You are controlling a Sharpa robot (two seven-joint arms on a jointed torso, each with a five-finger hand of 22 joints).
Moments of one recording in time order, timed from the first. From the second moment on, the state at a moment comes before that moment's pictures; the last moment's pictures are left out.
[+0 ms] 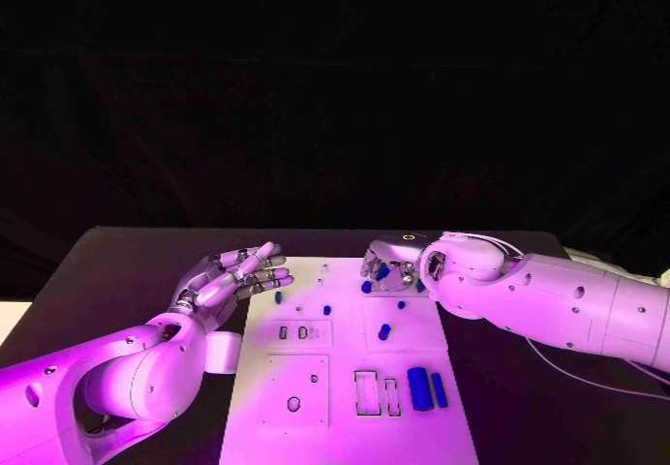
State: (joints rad) left arm 1.14 -0.95 -0.02 1.81 0.14 -0.44 0.50; left_hand 1.41 -0.01 0.03 0.18 0.14 0.95 0.22 0.11 0.07 1.03 0.17 0.10 0.07 1.07 0.13 0.17 0.12 0.17 0.94 0.24 0.22 0.09; right arm 1.26 -0.74 -0.04 1.38 -1.64 -0.13 -0.08; right_hand 1.29 -0.05 0.29 -0.17 0.19 1.07 0.14 0.07 0.07 1.15 0.09 0.07 0.06 1.47 0.00 1.05 0.87 0.17 1.18 0.09 0.90 0.52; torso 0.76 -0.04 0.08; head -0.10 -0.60
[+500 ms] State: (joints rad) left arm 1.14 -0.95 -0.02 1.81 0.14 -0.44 0.49; left_hand 1.41 -0.01 0.03 0.18 0.14 0.95 0.22 0.11 0.07 1.03 0.17 0.09 0.07 1.07 0.13 0.17 0.12 0.17 0.94 0.24 0.22 0.09; right arm 1.26 -0.73 -0.04 1.37 -1.65 -0.11 -0.08; right_hand 1.29 -0.05 0.33 -0.14 0.19 1.10 0.14 0.07 0.07 1.17 0.08 0.07 0.06 1.46 0.00 1.20 1.03 0.15 1.23 0.09 1.07 0.73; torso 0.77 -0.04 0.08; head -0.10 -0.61
